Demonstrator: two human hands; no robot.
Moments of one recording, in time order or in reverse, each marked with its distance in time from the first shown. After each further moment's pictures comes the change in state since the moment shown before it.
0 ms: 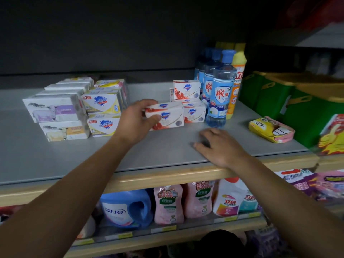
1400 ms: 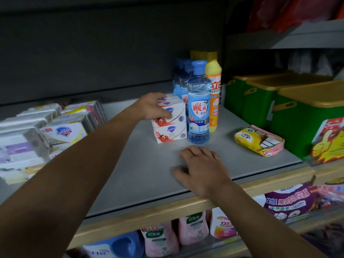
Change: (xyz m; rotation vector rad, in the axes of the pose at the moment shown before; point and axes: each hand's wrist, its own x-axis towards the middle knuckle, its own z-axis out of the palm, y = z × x) left_hand 0.157 0.040 0.081 0.283 -0.447 0.017; right_hand 0.001 0.001 0.005 0.076 0.059 -0.022
